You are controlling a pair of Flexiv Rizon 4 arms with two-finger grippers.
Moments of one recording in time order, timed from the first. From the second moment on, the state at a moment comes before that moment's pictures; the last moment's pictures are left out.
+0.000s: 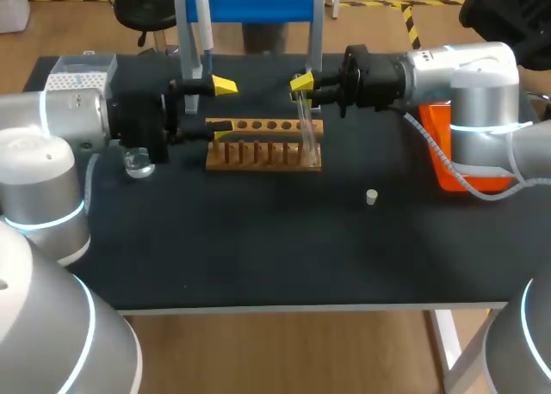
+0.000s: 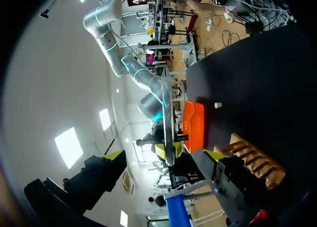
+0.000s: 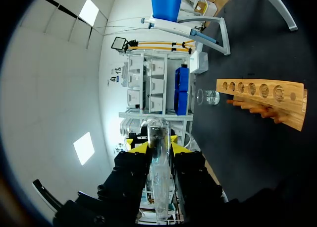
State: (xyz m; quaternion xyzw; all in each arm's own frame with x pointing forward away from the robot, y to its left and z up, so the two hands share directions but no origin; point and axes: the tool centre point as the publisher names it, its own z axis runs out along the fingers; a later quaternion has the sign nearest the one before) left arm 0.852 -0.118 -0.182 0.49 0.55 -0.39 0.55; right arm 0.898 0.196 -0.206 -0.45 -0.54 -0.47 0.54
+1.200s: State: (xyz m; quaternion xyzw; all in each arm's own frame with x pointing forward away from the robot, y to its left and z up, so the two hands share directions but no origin) left arm 0.826 -0.213 -0.193 0.52 0.50 -0.43 0.54; right arm 0.898 0.196 -0.206 -0.45 -0.54 -0.47 0.54
